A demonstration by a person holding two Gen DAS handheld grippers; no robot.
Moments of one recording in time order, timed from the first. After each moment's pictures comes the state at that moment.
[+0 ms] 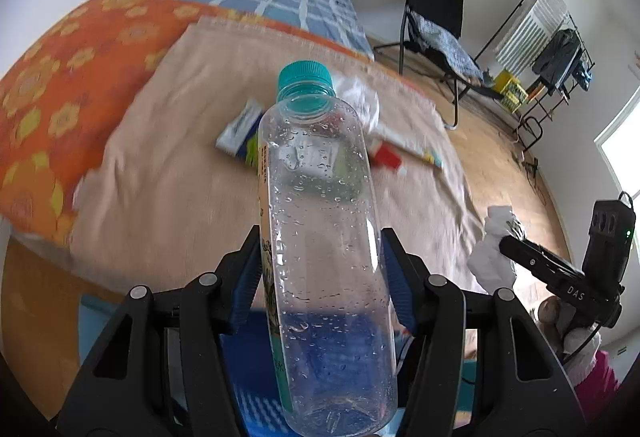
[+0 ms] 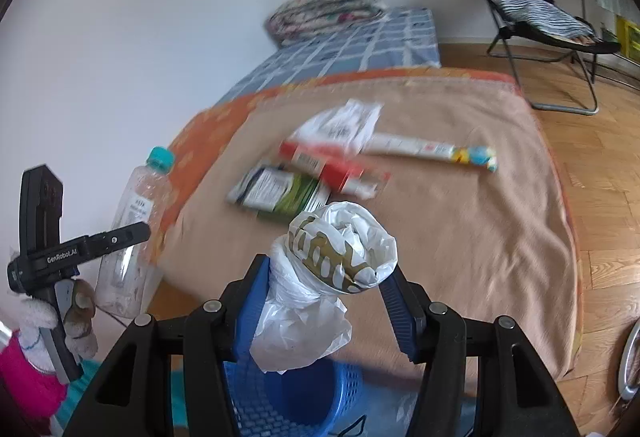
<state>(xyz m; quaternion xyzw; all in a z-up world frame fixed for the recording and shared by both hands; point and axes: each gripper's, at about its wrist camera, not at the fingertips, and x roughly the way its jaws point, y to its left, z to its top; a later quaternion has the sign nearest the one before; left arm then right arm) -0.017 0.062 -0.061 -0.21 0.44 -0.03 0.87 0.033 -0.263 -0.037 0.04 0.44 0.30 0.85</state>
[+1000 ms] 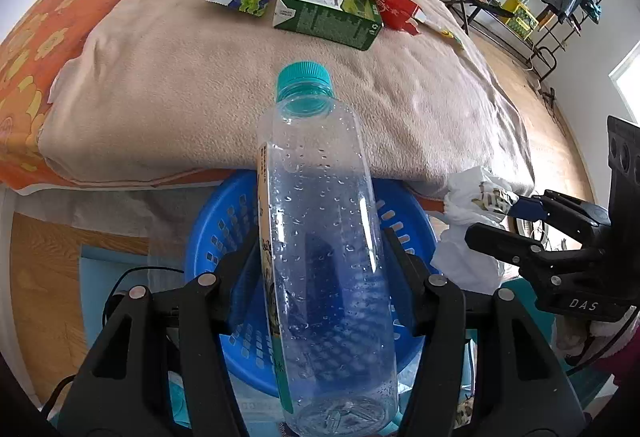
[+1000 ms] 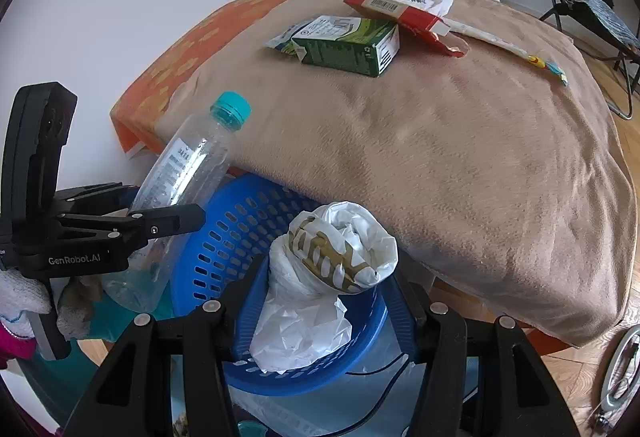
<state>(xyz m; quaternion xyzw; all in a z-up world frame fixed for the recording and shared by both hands) -0.072 0.013 -0.156 -0.14 0.52 -0.04 0.84 -0.041 -0.211 -0.129 -0.08 0.52 0.34 0.78</state>
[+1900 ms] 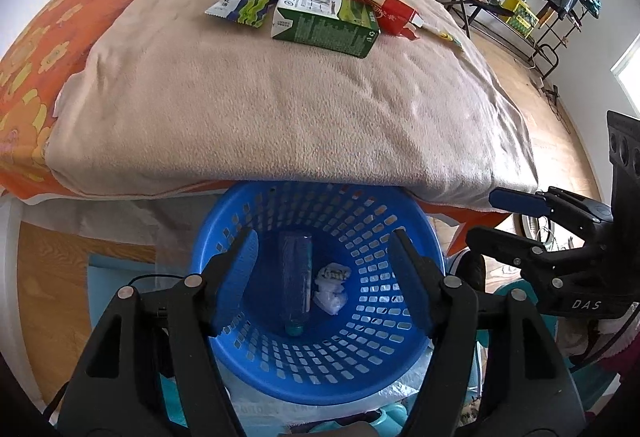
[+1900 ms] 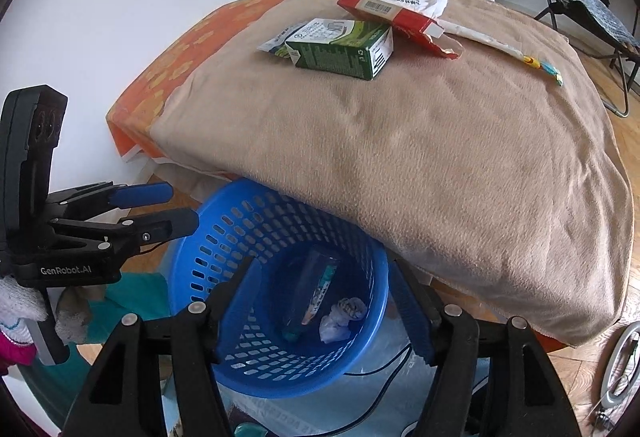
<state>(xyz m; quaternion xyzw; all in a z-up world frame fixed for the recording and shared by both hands) -0.072 0.010 -0.148 -0.13 0.52 -0.03 0.85 -0.038 -0.211 -0.126 -0.07 0.51 0.33 0.79</state>
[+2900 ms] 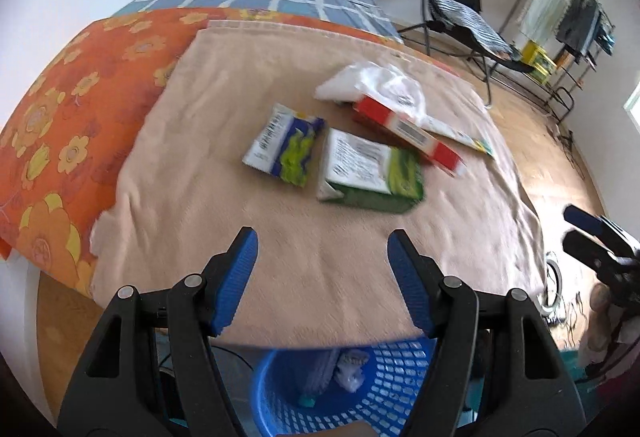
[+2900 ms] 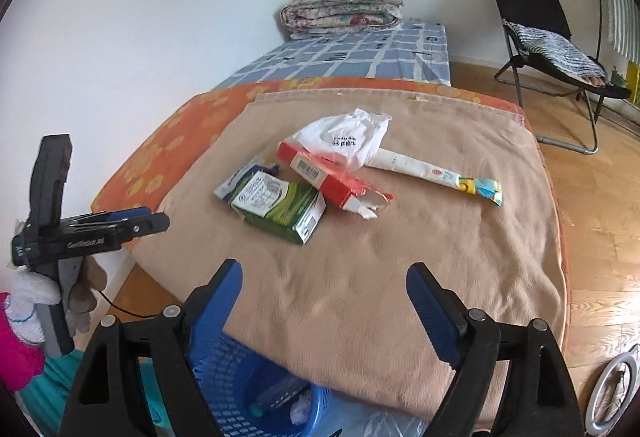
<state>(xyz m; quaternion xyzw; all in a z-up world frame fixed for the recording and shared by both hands) 0.038 0.076 -0.081 -0.14 0.46 0.02 0.88 0.063 -0.232 -0.034 -0.03 0.42 0.30 0.86</state>
